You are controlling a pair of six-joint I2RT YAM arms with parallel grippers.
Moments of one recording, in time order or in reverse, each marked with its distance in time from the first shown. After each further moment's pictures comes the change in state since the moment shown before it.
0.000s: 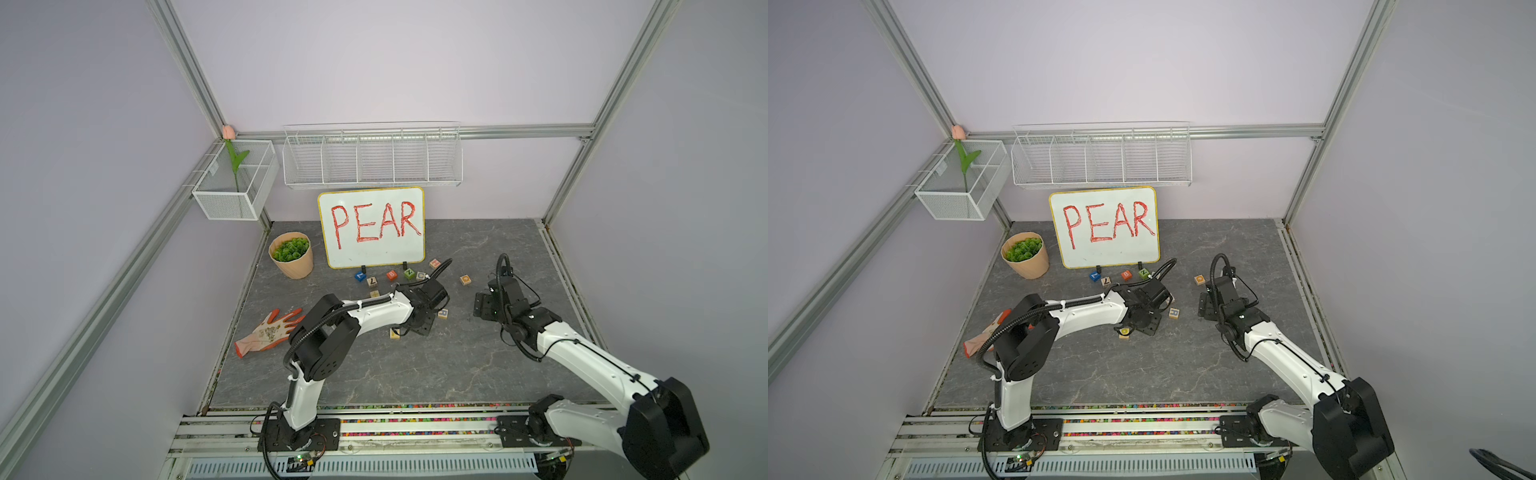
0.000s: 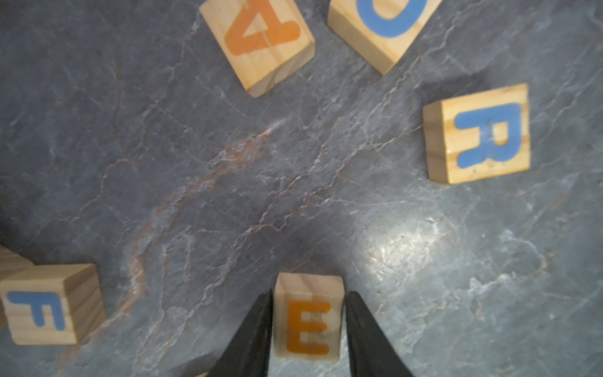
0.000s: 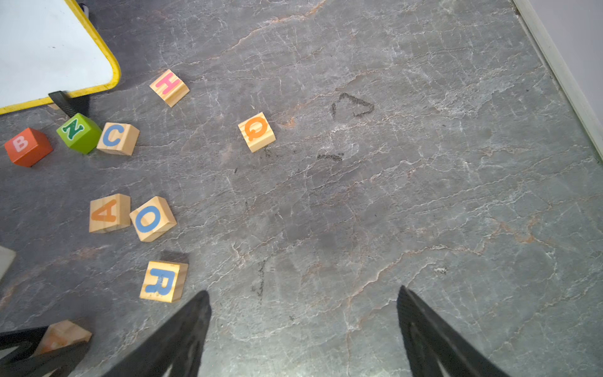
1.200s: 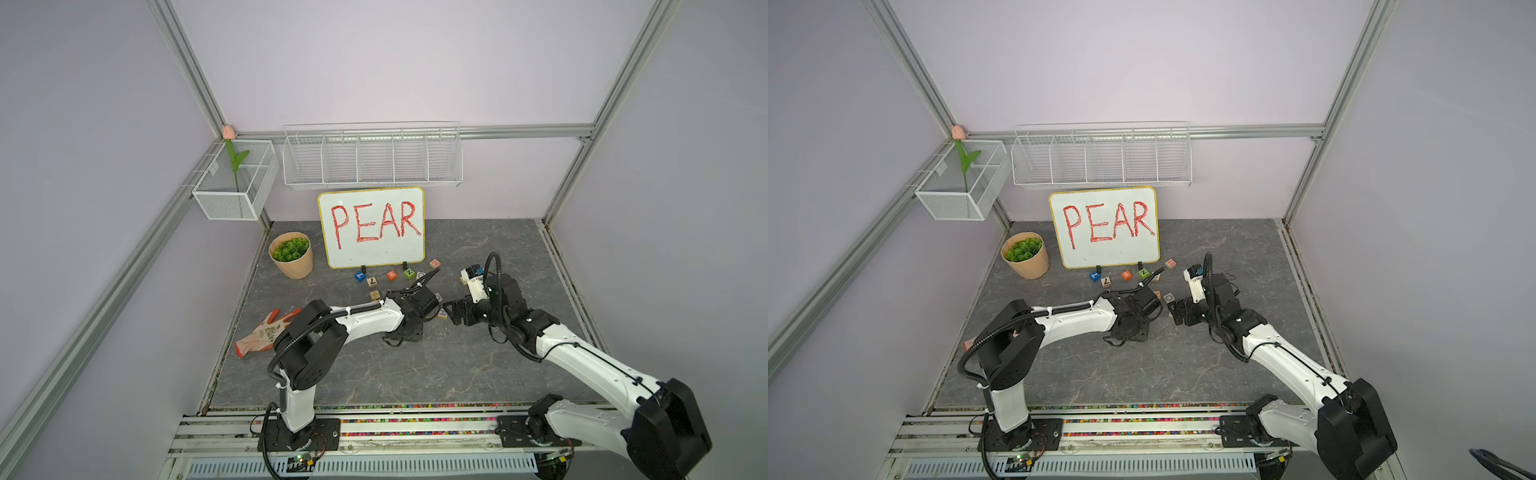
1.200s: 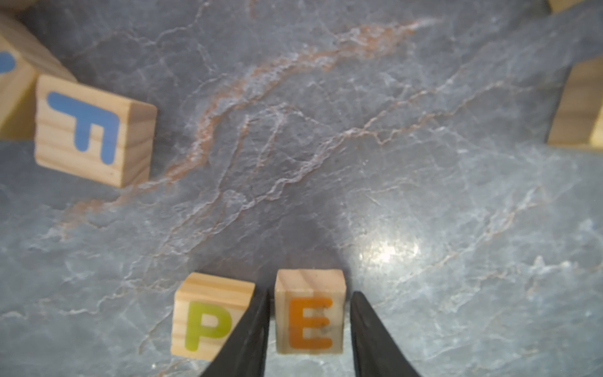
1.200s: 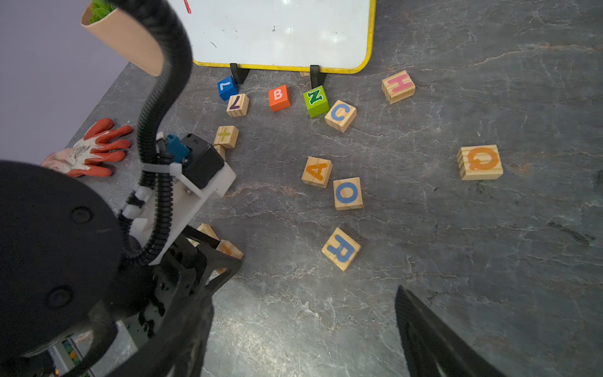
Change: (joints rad) left arm -0.008 -0.108 -0.142 -0.040 -0.019 -0.330; right arm 0.067 -0.015 0.001 0.171 -0.517 -0.214
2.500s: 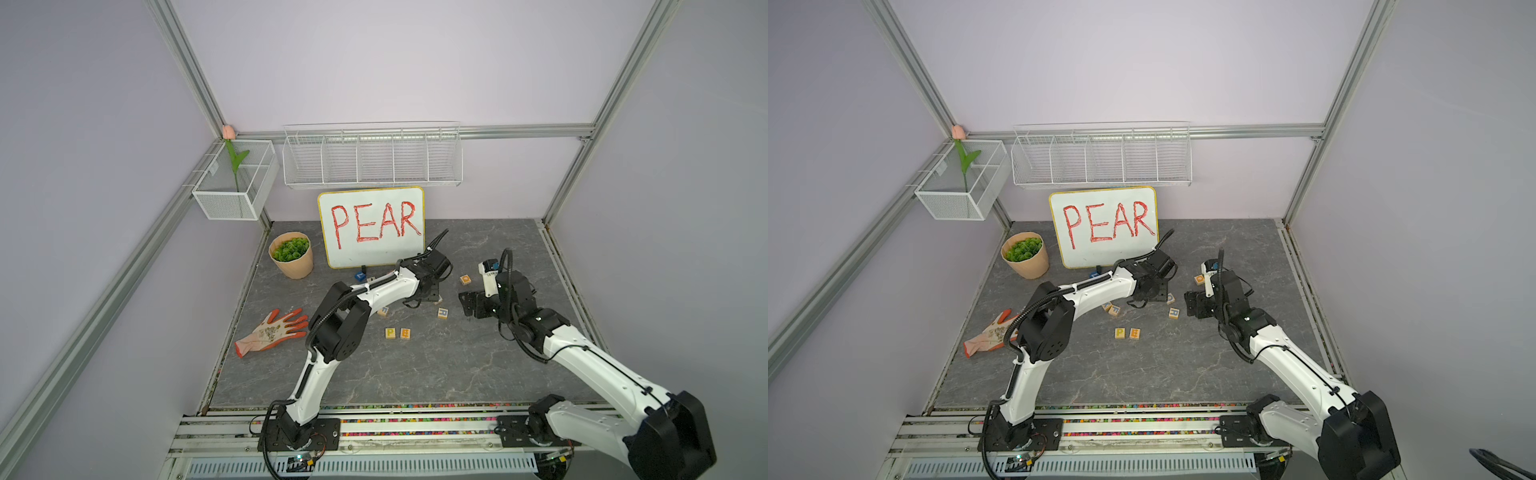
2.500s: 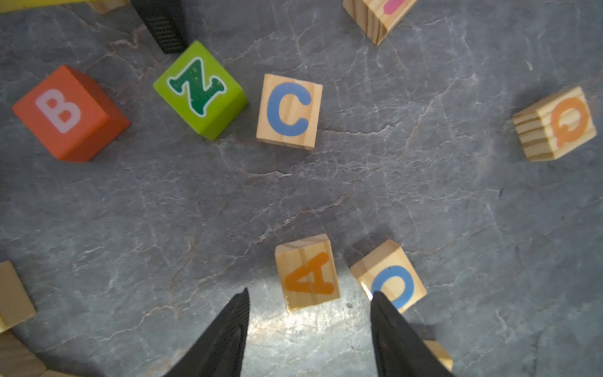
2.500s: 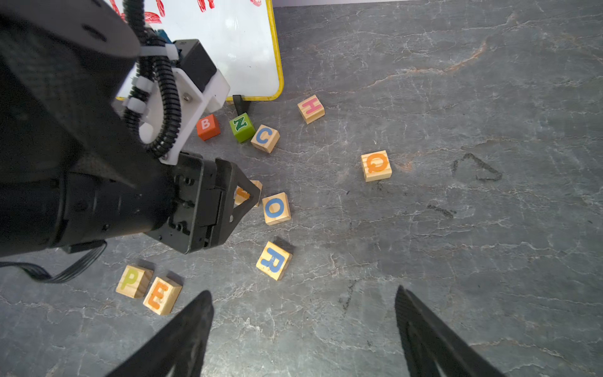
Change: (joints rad) left arm 0.105 0.323 0.527 -0.010 -0.018 0.098; right arm -0.070 -0.047 0.016 -0.059 0.180 0.008
